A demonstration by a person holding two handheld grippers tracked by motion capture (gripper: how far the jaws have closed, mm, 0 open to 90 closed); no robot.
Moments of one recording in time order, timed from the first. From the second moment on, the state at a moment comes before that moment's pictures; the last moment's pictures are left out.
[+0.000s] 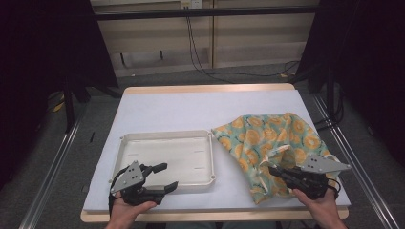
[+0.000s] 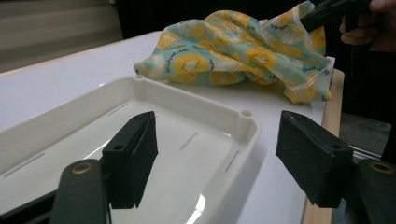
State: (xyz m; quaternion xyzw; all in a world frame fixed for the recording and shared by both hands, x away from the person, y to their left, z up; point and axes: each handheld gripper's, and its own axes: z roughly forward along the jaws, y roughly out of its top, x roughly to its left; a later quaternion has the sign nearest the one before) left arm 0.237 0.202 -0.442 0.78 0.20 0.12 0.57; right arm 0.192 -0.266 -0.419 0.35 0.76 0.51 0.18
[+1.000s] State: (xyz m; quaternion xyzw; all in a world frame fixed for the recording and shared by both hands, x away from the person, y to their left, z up) left arm 0.255 0.073 -0.418 0.80 0.08 0.04 0.60; right arm 0.245 -0.238 -0.369 0.30 0.75 0.56 0.18
